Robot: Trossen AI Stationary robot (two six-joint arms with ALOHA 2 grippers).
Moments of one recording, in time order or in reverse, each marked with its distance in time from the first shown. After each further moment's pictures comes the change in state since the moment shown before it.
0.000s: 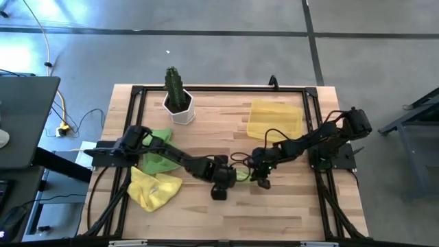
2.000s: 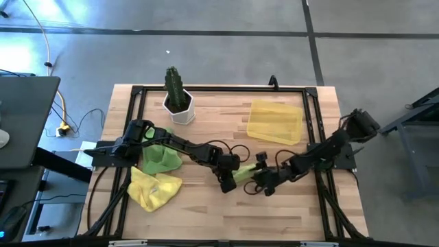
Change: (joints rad) left arm 0.125 0.017 -0.003 0.029 0.332 -0.364; right arm 0.322 -0.087 0.002 -0.021 0.731 -0.425
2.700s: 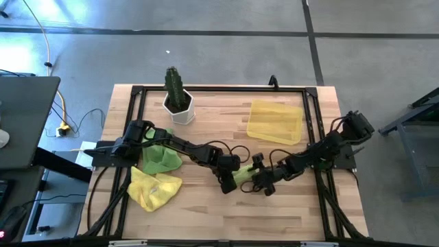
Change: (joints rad) left arm -0.008 0.000 0.000 0.021 0.019 -0.009; right arm -0.065 0.108 0.005 0.012 -0.102 -0.099
